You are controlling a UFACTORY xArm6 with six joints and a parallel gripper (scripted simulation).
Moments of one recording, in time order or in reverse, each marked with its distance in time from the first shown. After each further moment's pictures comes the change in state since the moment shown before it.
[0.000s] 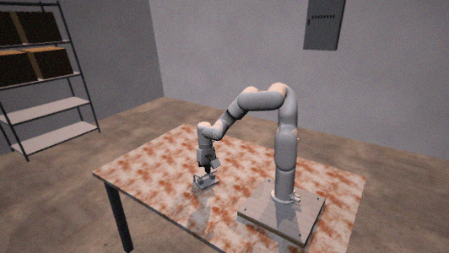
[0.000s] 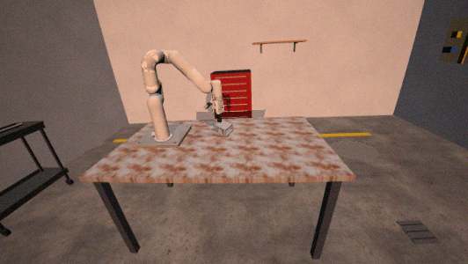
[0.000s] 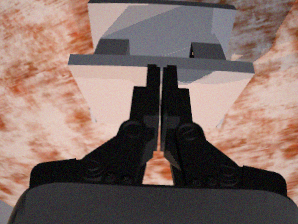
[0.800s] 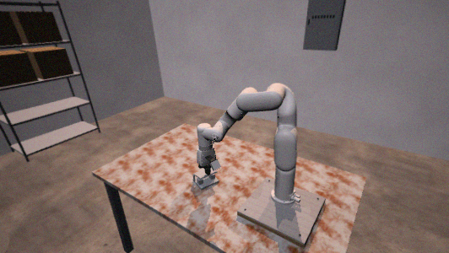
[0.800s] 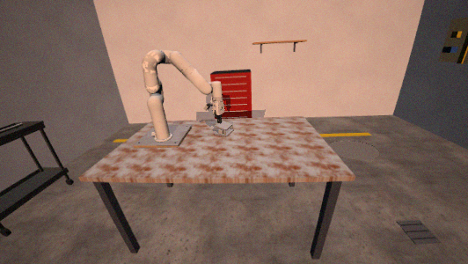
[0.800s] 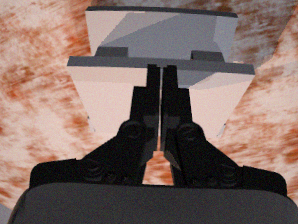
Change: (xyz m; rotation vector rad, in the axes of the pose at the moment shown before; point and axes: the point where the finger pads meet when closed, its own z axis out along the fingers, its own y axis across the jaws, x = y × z) arm 0.000 0.000 0.009 -0.001 0.000 0.000
